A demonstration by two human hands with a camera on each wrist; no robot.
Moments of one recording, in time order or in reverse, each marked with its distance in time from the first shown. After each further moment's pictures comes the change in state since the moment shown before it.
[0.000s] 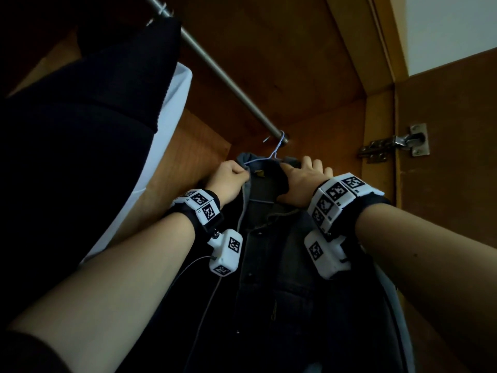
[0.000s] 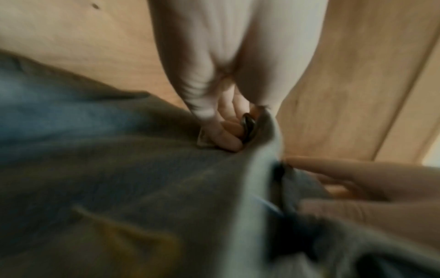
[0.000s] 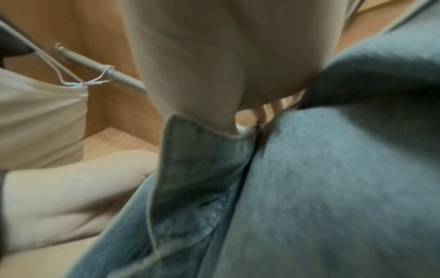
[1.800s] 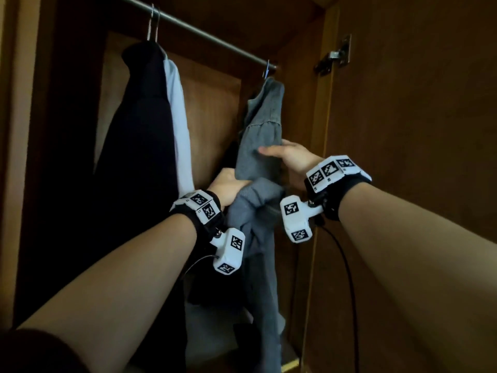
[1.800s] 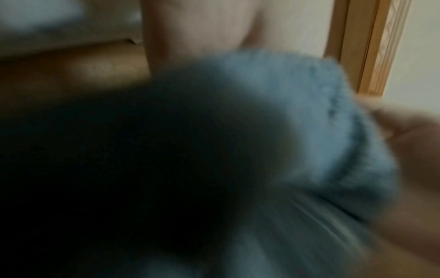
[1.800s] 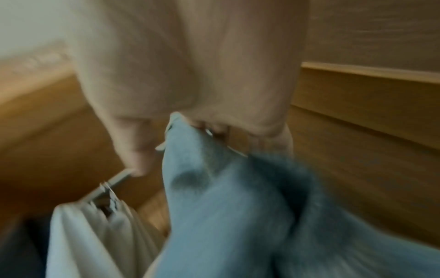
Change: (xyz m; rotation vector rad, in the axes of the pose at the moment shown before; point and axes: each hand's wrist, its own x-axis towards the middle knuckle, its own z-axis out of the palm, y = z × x) left_hand -0.287 0.127 -0.029 0.120 -0.235 -0.485; right_hand -0.229 0.029 -0.032 1.879 -0.496 0.138
